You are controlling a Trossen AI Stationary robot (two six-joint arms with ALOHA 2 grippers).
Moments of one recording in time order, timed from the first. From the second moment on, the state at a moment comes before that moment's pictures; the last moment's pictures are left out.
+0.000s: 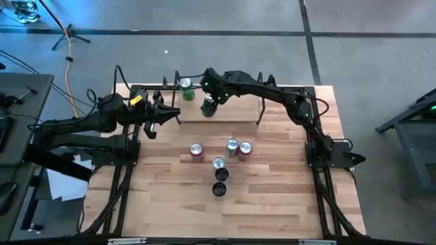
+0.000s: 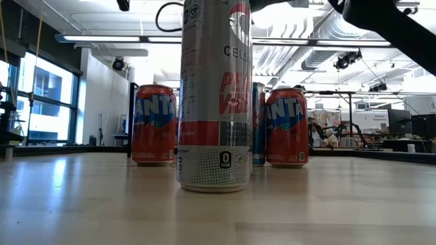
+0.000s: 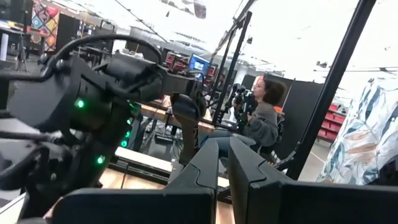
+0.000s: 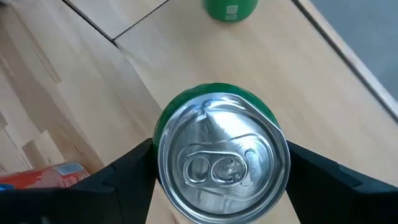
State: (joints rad) left arm 0.18 0.70 0.69 0.19 0.10 -0.31; right arm -0.33 2.26 2.31 -1.13 0.04 0.28
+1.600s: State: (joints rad) left arm 0.18 0.70 0.69 0.18 0.10 -0.34; right arm -0.34 2.30 2.31 -1.09 0.10 0.10
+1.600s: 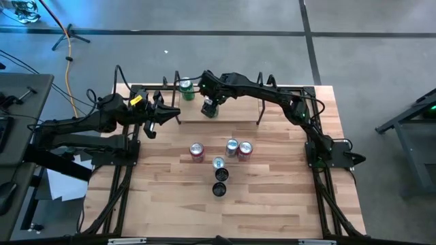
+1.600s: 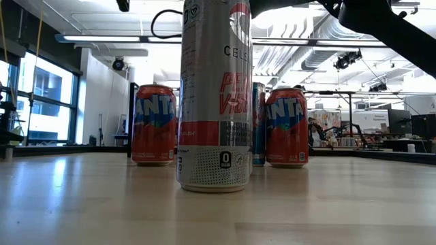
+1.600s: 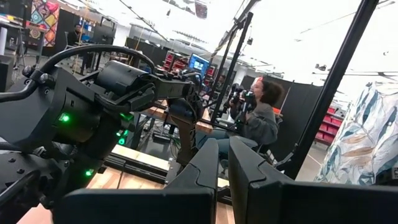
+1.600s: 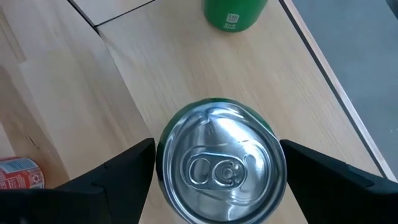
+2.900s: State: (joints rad) left arm 0.18 0.70 0.69 0.18 0.10 -0.37; right arm -0.40 2.15 2.31 -1.27 -0.25 -0.19
